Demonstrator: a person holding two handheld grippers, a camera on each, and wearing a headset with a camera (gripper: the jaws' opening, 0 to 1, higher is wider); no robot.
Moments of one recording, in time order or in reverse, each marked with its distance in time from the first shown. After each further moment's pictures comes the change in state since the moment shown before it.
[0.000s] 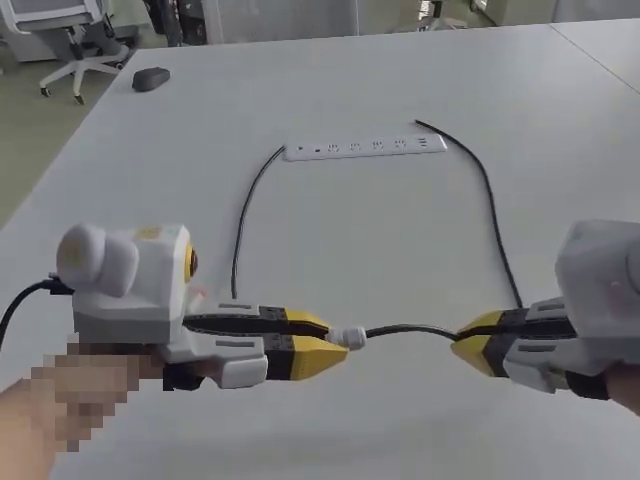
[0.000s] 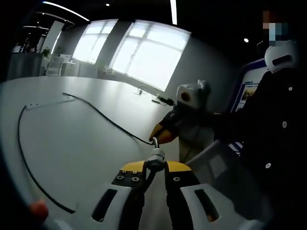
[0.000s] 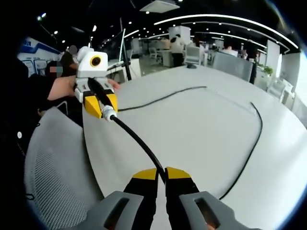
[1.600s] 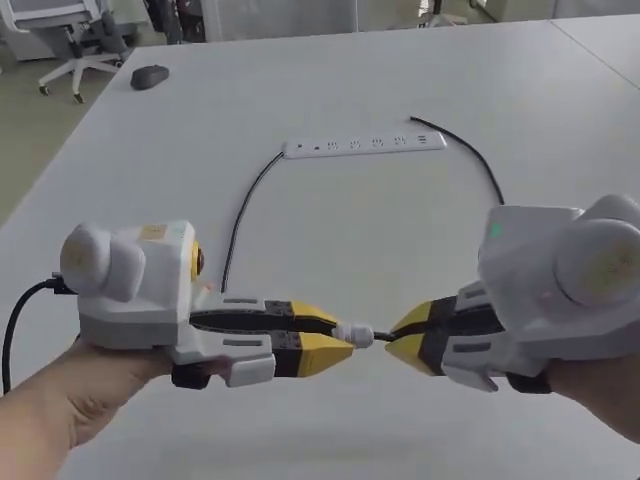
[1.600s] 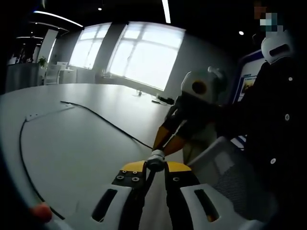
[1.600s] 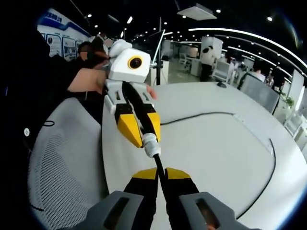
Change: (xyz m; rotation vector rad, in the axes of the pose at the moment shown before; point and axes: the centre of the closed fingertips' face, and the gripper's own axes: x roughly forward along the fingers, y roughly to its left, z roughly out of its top) left arm 0.006 0.002 0.006 0.082 -0.003 0.015; right arm 0.017 0.060 0.048 -0.256 -0.044 0.151
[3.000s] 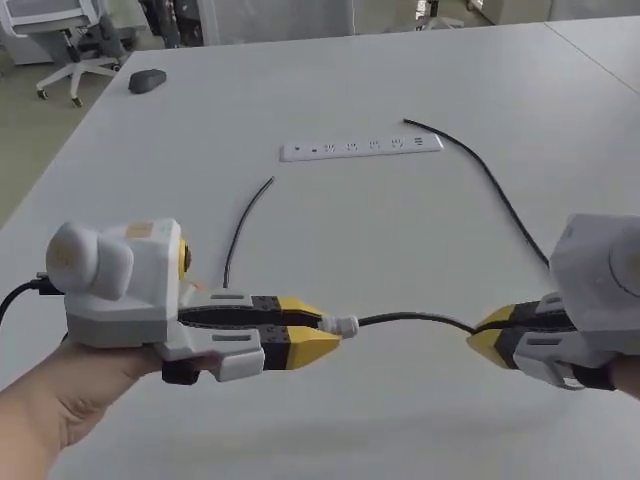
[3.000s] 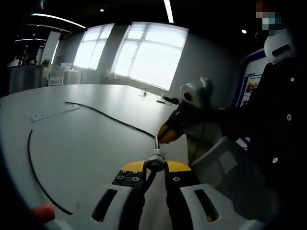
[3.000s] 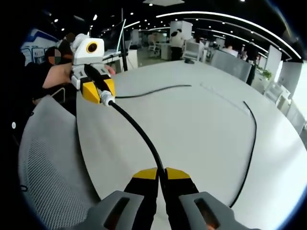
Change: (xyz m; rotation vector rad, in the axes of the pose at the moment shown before) left arm -0.007 0.008 0.001 0.006 0.003 0.049; right arm -0.035 -0.055 -0.075 0.202 0.125 -0.209
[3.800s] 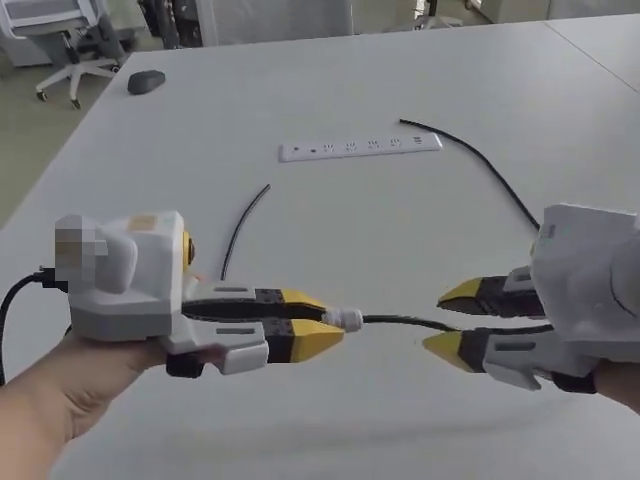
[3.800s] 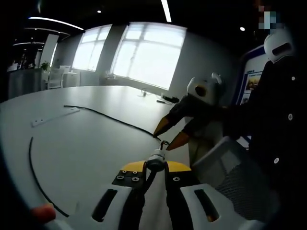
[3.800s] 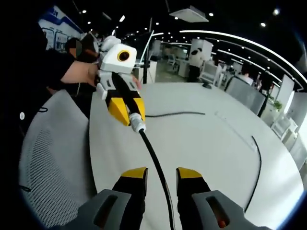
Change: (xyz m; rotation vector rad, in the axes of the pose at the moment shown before) left arm 0.004 0.000 0.006 0.023 0.007 0.001; right arm -0.003 0.051 0.063 -0.269 -0.188 0.112
